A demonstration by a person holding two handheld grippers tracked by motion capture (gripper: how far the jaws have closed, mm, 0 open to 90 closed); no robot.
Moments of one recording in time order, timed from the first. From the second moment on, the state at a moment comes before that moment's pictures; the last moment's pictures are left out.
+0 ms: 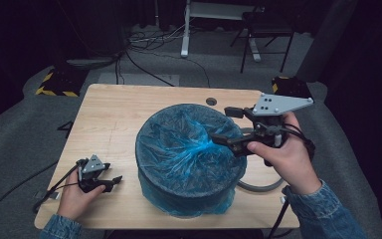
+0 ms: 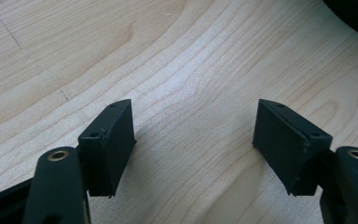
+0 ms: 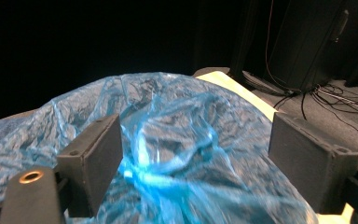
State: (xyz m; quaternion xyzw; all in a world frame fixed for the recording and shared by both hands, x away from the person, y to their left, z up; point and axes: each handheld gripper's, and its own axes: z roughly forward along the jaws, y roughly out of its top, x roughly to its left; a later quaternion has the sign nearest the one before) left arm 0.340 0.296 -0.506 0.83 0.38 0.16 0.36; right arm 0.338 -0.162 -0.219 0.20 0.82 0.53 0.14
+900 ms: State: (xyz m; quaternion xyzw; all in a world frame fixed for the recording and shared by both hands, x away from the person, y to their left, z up) left arm 0.340 0.295 -0.506 0.83 0.38 0.16 0.36; right arm 0.367 -0.076 -0.252 0.19 0.87 0.45 0.10
